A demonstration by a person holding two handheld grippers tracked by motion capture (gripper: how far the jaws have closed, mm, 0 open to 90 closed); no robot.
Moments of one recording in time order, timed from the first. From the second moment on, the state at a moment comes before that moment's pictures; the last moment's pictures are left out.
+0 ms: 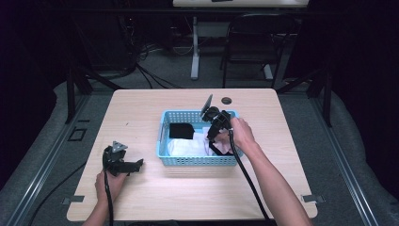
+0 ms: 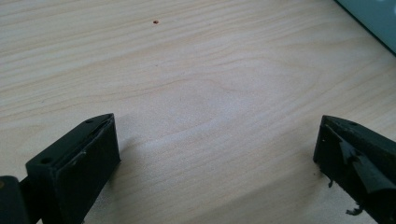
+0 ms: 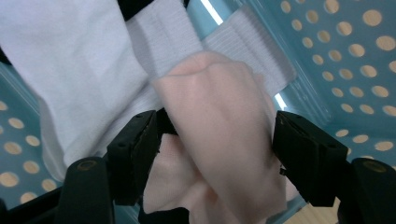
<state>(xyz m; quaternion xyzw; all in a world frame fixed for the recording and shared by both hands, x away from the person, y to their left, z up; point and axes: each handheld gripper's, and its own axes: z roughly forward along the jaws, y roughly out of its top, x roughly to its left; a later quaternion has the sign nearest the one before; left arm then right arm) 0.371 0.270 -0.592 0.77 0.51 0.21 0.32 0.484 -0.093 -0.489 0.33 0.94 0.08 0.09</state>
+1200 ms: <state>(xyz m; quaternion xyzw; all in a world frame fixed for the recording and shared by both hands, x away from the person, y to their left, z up) 0.372 0.270 -0.592 0.77 0.51 0.21 0.32 0.489 -0.121 -0.460 0.39 0.91 0.12 0.08</state>
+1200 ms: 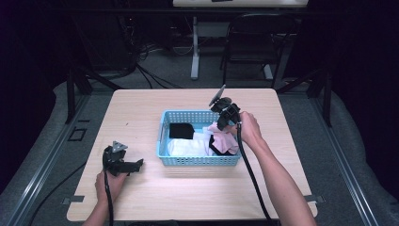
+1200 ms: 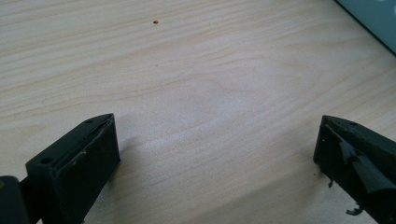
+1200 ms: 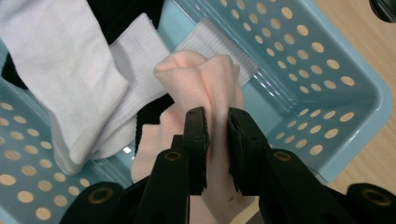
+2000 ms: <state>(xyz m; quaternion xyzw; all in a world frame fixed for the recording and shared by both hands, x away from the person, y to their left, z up) 0.372 0.270 -0.592 0.77 0.51 0.21 0.32 0.489 -0.145 -0.464 0.43 0.90 0.10 0.04</state>
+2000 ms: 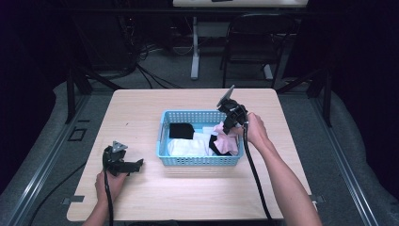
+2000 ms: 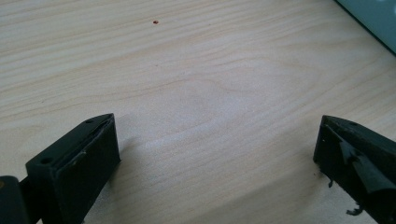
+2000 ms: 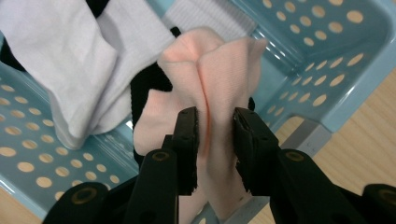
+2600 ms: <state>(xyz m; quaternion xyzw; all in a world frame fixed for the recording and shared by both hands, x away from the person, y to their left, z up) 0.372 0.270 -0.592 0.77 0.51 0.21 0.32 0.480 -0.160 -0.453 0.43 0.89 0.11 0.05</state>
